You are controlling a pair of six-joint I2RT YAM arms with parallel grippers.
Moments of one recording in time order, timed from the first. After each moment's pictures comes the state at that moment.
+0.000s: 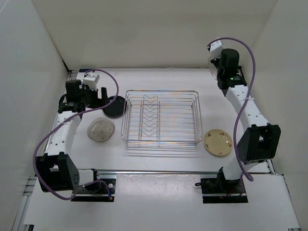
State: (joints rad) left arm 0.07 1.28 1.07 -0.42 0.35 0.15; right arm 0.14 1.61 1.51 -0.16 0.37 -0.68
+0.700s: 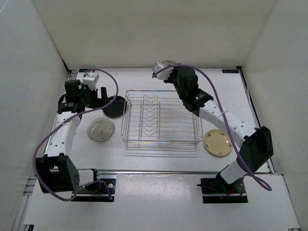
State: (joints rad) left arm 0.08 1.27 1.07 -0.42 0.37 0.14; right arm 0.68 1.55 1.36 0.10 0.41 -1.11
